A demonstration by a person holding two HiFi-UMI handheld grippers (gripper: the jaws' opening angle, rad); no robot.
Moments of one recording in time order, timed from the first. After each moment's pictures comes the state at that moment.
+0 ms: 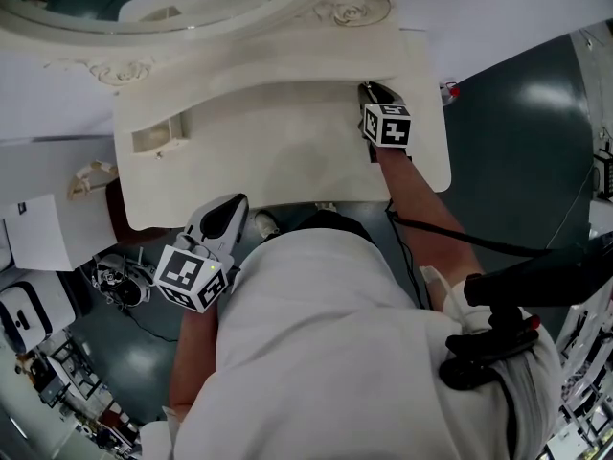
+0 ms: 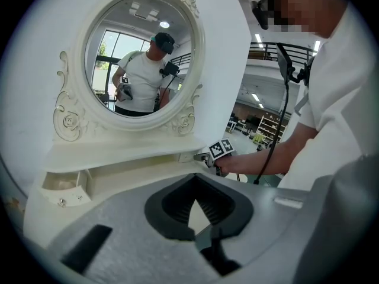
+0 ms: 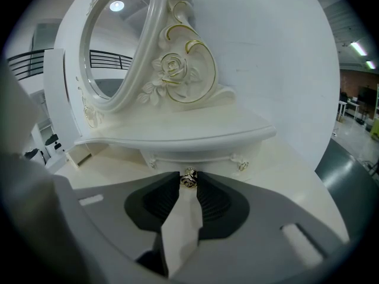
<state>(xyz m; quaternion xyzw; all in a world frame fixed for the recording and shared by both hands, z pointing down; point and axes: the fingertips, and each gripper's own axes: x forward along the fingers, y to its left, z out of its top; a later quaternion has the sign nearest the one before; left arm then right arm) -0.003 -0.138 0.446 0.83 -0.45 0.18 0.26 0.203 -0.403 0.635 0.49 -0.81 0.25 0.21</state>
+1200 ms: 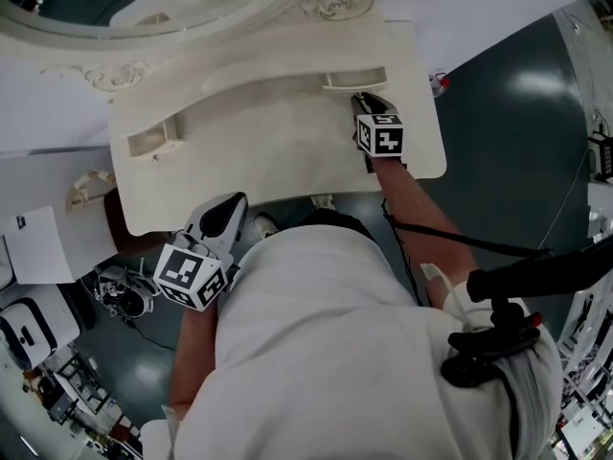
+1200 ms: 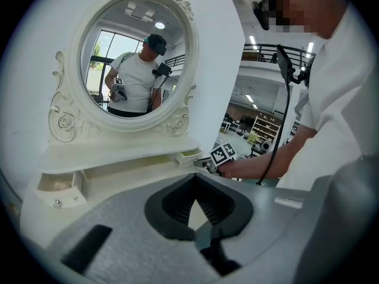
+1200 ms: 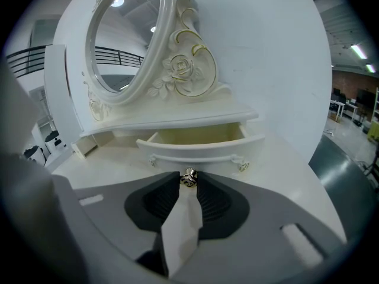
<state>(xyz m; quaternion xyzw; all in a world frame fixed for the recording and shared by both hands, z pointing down) -0.005 -0.128 0.450 0.85 -0.43 0.17 0.26 0.206 -0.354 0.646 0.49 -0.80 0.26 0.23</state>
